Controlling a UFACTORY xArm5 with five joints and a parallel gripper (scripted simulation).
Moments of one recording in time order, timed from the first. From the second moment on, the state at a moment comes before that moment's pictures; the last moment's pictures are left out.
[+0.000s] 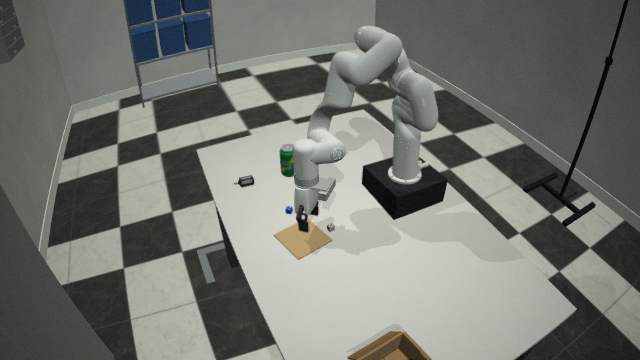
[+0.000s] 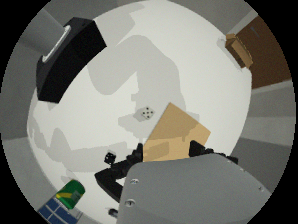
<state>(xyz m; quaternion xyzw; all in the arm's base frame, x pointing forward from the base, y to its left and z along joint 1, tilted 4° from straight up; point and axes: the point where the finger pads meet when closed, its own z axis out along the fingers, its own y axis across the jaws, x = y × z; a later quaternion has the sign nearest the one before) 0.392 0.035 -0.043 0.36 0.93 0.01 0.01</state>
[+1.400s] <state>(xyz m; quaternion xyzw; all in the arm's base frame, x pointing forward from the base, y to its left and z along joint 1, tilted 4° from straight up) 0.391 0.037 -0.028 0.36 0.93 0.01 0.01</state>
